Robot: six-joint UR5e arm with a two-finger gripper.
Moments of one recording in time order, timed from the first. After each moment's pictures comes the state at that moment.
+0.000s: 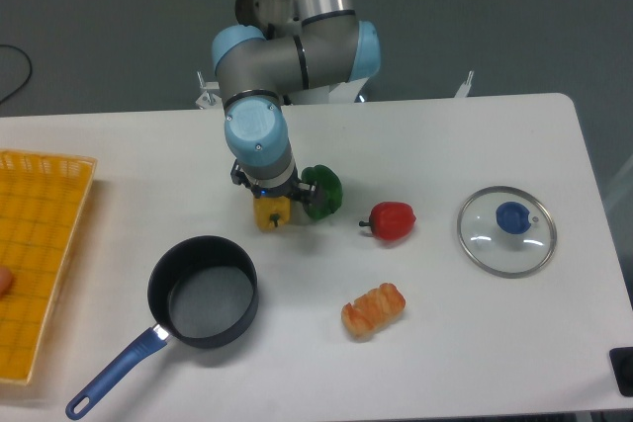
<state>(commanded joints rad) 2.27 -1.86 -1.88 -1.15 1.65 0.51</state>
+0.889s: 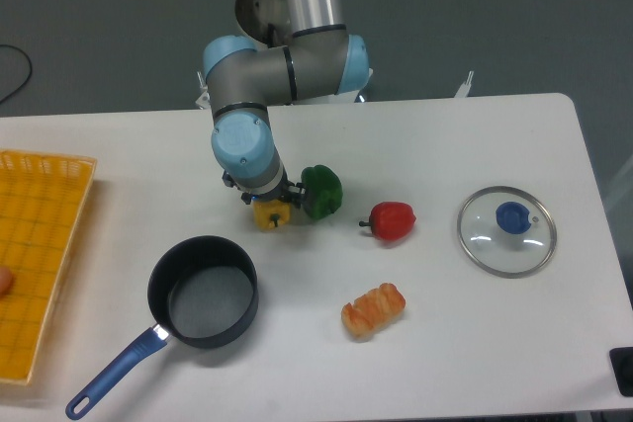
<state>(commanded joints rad) 2.25 -1.91 -1.89 -1.15 1.68 0.47</state>
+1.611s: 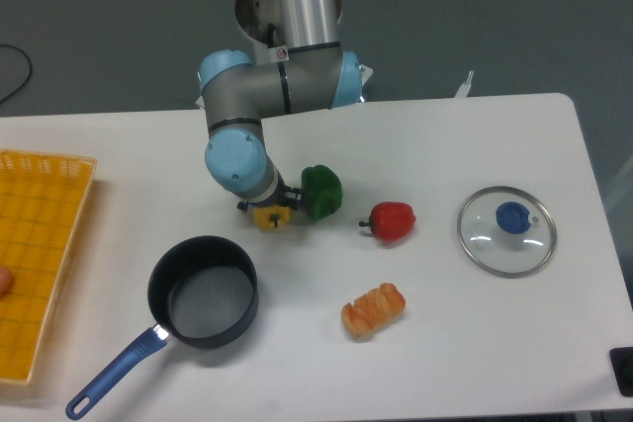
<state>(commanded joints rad) 2.22 -1.95 -1.89 -1.14 1.70 0.46</state>
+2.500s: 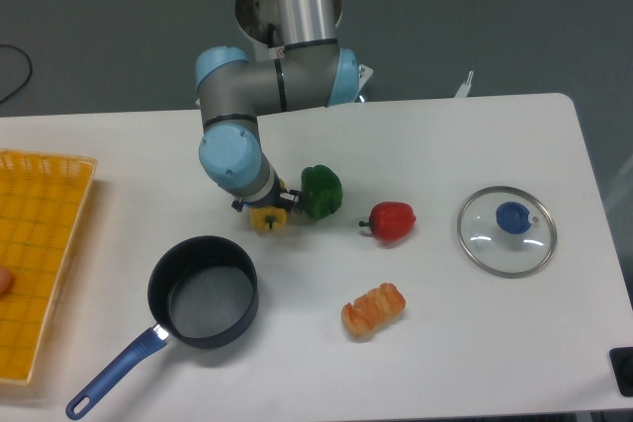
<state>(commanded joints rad) 2.22 -1.90 -1.83 -1.14 1.70 0.49</state>
